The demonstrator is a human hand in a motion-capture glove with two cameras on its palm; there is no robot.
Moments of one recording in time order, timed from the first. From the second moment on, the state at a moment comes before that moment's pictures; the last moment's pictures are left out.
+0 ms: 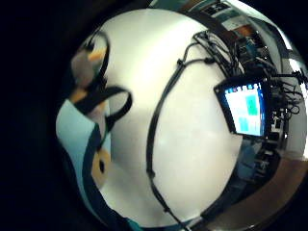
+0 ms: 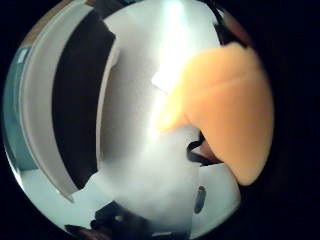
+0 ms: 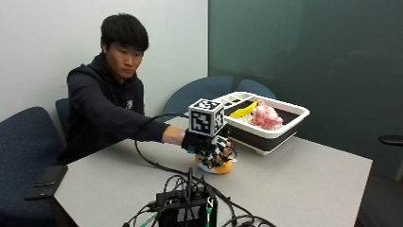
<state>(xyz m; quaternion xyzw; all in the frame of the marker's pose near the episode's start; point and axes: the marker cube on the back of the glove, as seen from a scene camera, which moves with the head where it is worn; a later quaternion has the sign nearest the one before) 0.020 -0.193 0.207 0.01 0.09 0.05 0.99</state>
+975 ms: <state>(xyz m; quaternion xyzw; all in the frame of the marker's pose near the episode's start) -0.164 -0.189 -0.010 0.03 0.00 0.00 1.00</state>
